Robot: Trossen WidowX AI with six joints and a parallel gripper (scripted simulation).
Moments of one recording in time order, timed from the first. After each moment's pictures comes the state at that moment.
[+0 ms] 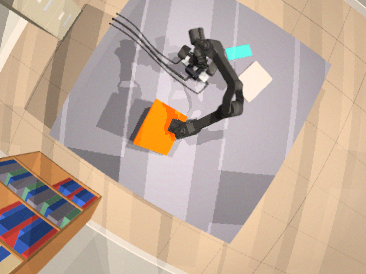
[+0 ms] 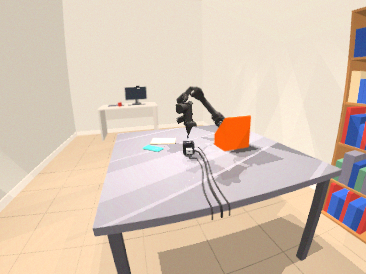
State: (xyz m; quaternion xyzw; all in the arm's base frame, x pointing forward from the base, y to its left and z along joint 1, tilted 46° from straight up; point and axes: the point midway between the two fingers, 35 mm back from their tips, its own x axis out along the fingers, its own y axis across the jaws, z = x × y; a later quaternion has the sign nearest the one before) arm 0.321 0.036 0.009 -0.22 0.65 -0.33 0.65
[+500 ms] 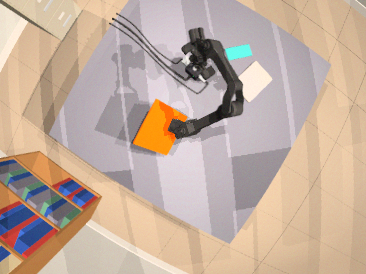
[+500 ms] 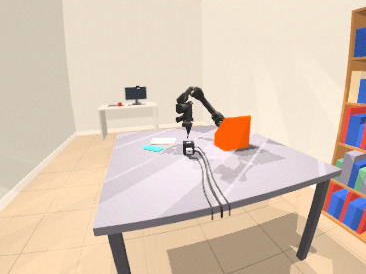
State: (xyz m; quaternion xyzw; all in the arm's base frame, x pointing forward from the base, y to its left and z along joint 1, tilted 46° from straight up) arm 0.321 0.036 0.009 -0.09 0.57 -0.45 0.68
